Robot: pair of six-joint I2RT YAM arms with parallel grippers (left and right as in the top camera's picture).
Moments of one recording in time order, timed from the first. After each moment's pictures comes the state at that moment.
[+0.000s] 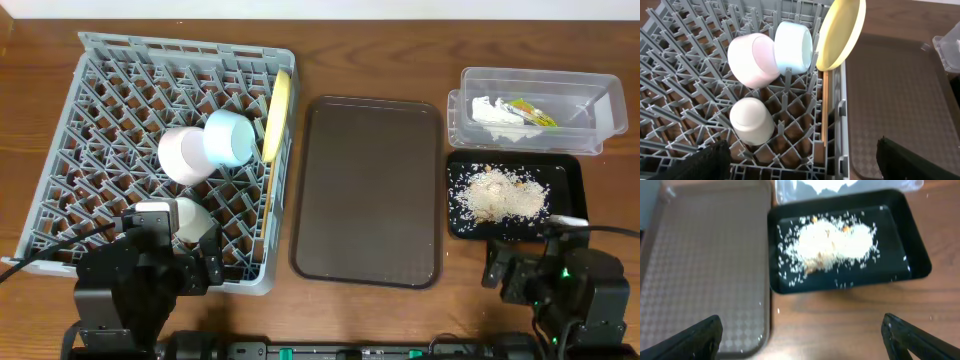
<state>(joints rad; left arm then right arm) -0.01 0.53 0.97 -1.10 0.09 -0.09 0.03 0.47 0.82 -1.14 0.04 0.21</state>
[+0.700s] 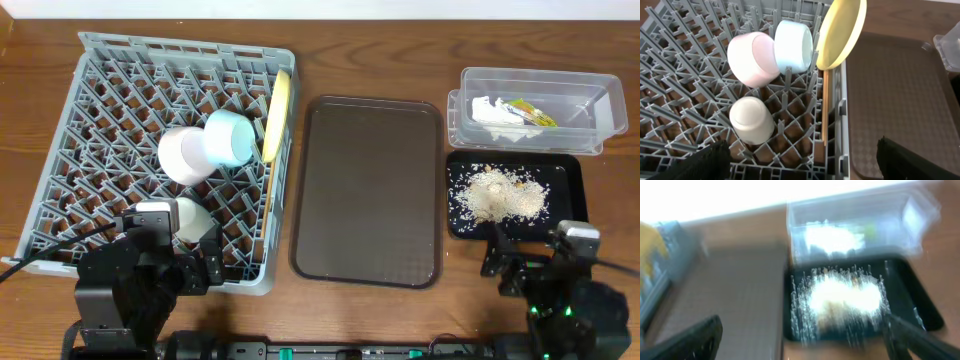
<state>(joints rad) -0.01 0.53 0.96 -1.10 0.09 -0.09 0.05 0.21 0.61 -0.77 0.04 0.21</state>
